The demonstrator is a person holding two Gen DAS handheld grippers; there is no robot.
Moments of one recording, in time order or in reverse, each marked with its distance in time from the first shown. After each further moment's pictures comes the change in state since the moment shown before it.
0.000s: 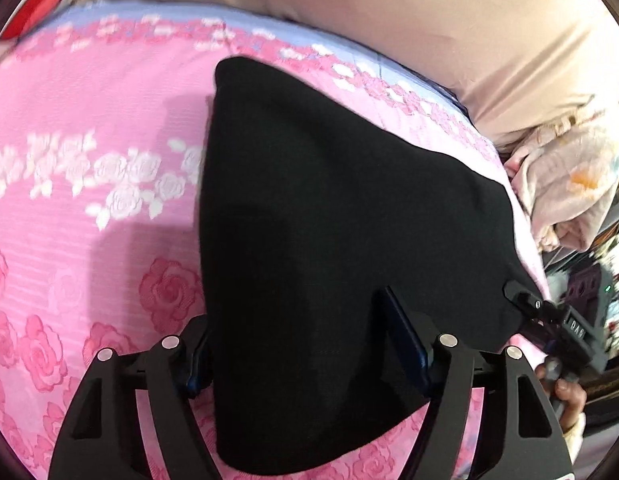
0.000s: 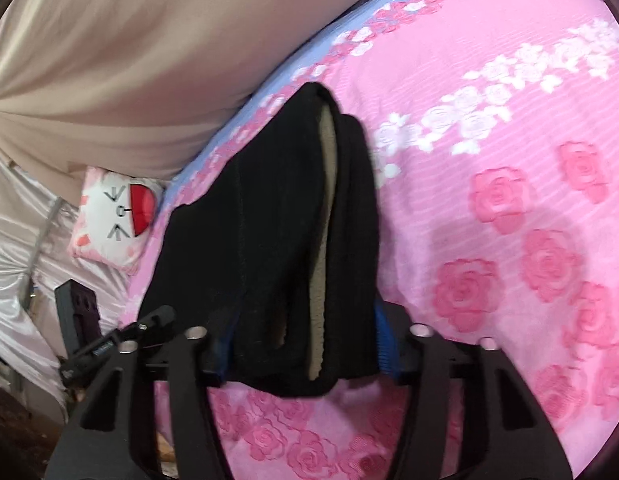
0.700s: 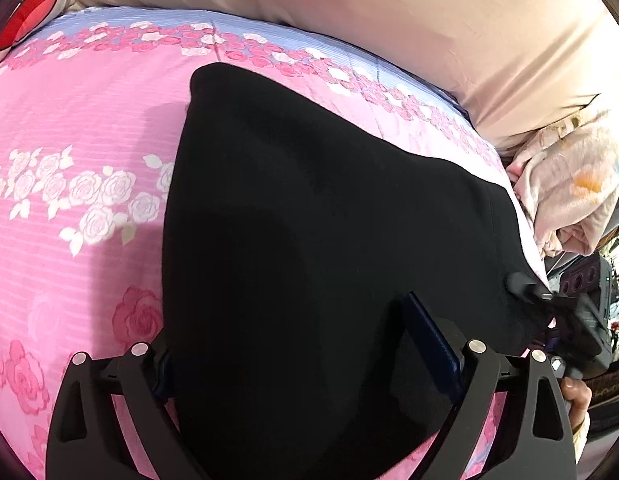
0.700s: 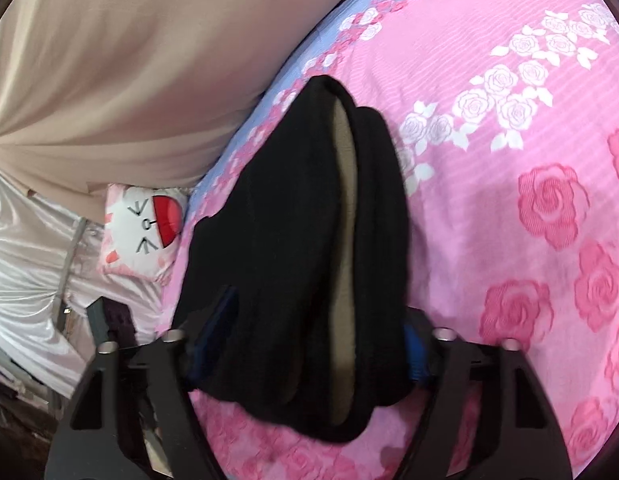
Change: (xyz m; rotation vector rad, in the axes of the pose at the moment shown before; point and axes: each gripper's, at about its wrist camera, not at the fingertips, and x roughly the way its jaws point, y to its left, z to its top) left arm 0.019 -0.015 0.011 0.038 -0.035 0.035; right arm 0.028 -0.005 0.020 0.103 0.040 0.158
